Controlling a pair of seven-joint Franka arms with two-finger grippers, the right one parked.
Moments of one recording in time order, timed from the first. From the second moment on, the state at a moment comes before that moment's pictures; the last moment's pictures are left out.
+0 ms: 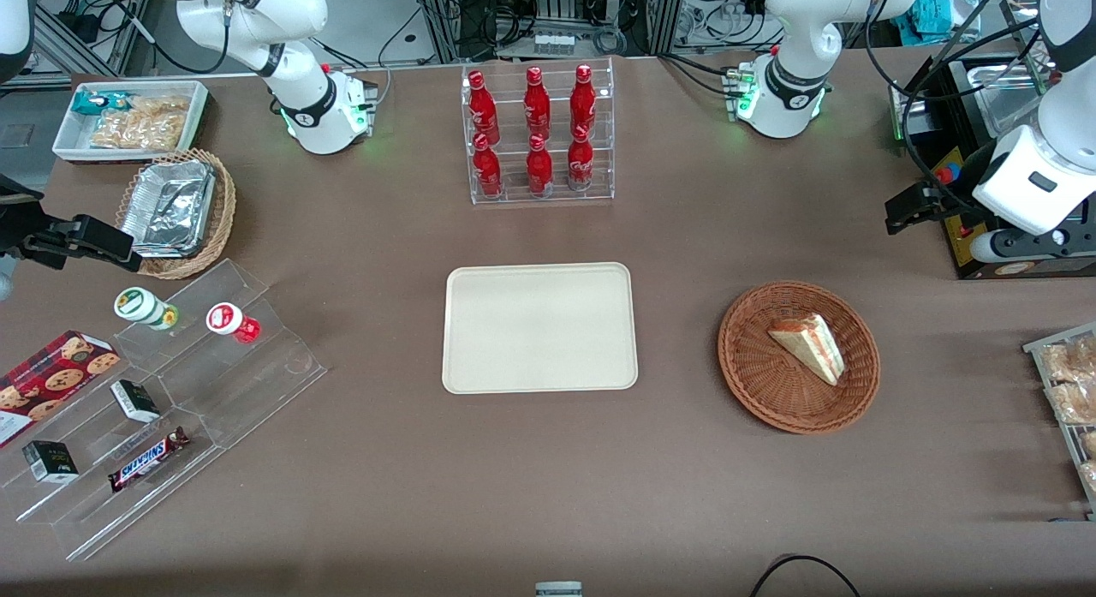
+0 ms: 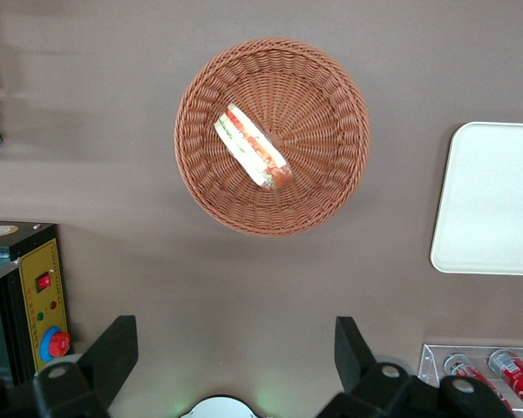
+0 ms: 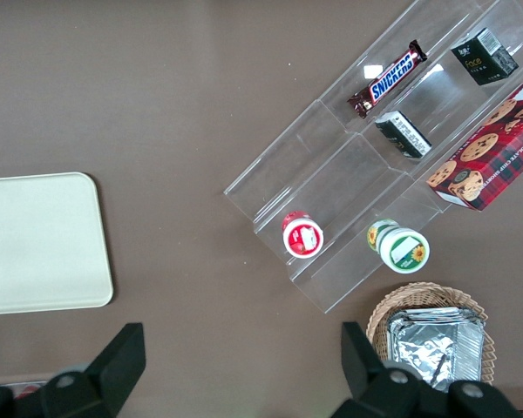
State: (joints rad) arm -0.03 0.02 -0.07 -1.57 -0.01 1.48 -0.15
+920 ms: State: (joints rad) arm -0.03 0.09 -0.07 -1.88 0.00 1.83 -0.15
